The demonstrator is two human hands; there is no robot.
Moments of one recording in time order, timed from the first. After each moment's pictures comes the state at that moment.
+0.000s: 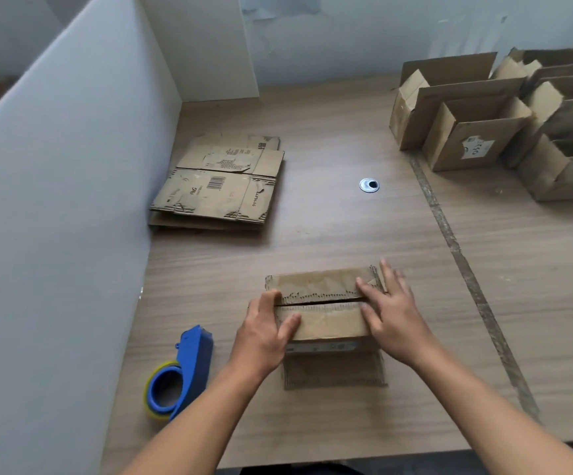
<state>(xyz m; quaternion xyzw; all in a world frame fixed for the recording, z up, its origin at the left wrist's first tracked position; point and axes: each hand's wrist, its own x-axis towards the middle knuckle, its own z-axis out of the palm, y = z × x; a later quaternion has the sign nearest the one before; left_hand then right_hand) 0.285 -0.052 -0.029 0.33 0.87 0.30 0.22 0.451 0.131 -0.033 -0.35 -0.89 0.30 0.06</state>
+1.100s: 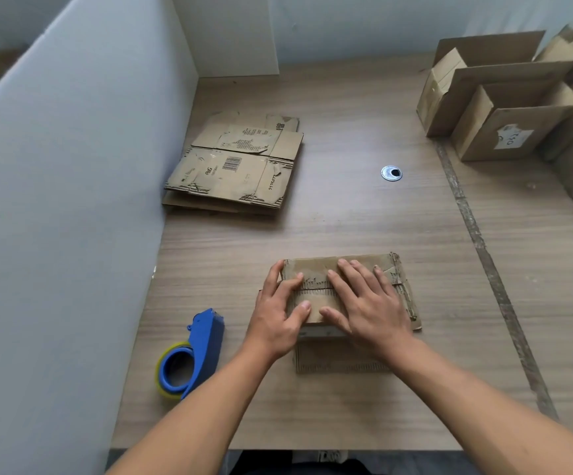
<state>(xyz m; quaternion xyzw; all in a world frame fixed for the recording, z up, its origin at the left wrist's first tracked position) 0.269 -0.051 -0.058 0.35 0.81 0.40 0.23 0.403 0.102 -0.064 -0.20 -0.97 0.00 0.16</state>
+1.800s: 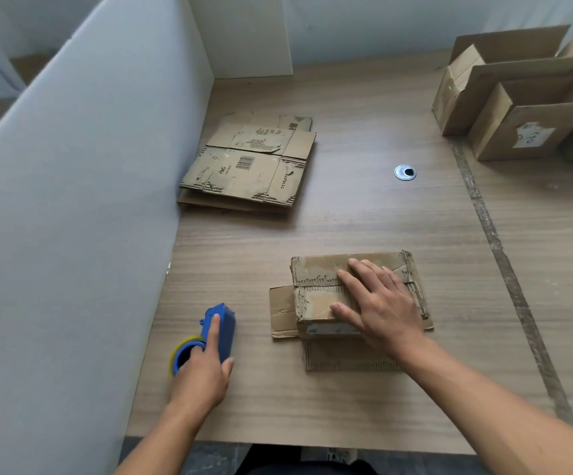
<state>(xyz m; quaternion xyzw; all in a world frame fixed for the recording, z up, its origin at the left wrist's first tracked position) 0.250 -0.186 -0.076 0.20 0.95 -0.03 0.22 0.404 0.104 -0.059 -0.22 -0.97 0.07 0.13</state>
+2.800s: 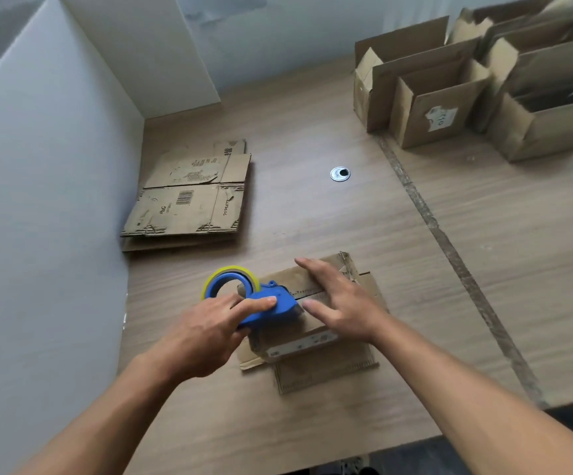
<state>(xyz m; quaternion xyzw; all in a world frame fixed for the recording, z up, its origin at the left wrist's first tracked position) 0.226 -0.050 0.032 0.69 0.72 0.06 0.10 0.424 0.135 -0.026 -0.19 -0.87 0.43 0.14</state>
